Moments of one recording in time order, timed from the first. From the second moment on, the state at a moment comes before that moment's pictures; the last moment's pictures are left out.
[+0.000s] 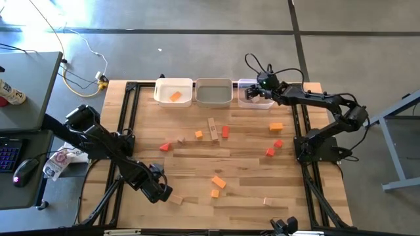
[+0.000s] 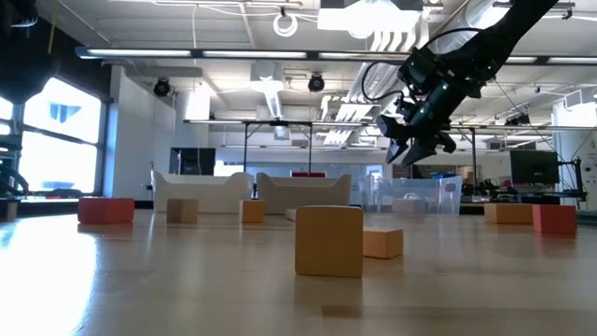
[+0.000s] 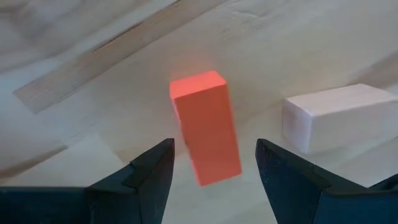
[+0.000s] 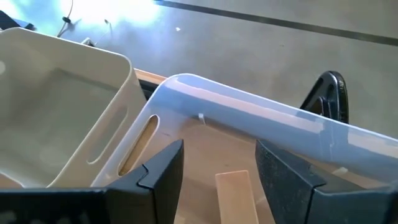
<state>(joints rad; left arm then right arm) -0.64 1.53 0.85 -0.69 0.01 -1.86 -0.74 1.44 0.77 -0.01 0.23 0.35</state>
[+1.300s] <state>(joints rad) -0.64 1.52 0.77 -0.64 0.00 -1.76 -0.73 1.44 0.77 -0.02 0.08 0.33</state>
